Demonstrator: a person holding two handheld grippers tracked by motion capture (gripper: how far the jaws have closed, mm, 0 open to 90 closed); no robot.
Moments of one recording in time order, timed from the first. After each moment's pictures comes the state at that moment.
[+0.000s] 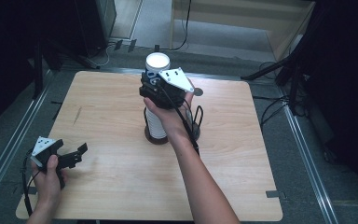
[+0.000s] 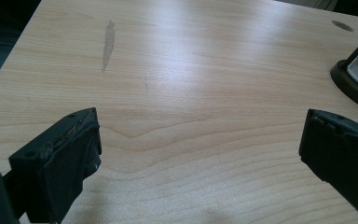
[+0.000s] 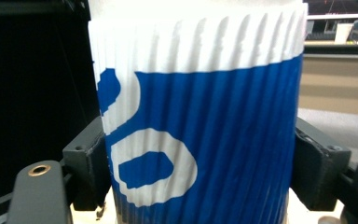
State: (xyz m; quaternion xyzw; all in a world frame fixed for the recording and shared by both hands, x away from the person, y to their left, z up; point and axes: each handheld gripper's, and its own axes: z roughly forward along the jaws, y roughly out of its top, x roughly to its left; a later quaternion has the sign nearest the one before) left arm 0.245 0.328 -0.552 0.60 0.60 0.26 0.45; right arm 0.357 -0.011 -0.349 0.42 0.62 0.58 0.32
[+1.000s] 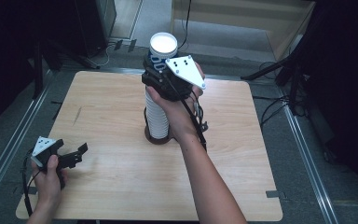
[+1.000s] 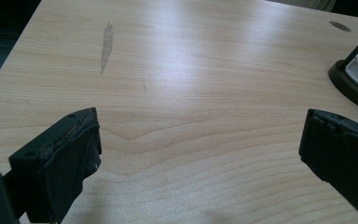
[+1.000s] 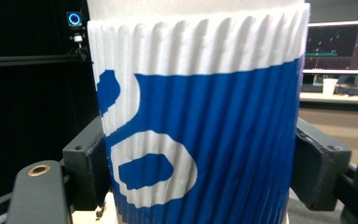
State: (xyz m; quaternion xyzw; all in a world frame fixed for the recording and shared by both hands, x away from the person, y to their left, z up) left arm 0.245 0.327 -0.552 0.60 0.60 0.26 0.46; right arm 0.340 -0.023 -0.300 0.38 0.57 0.62 0.38
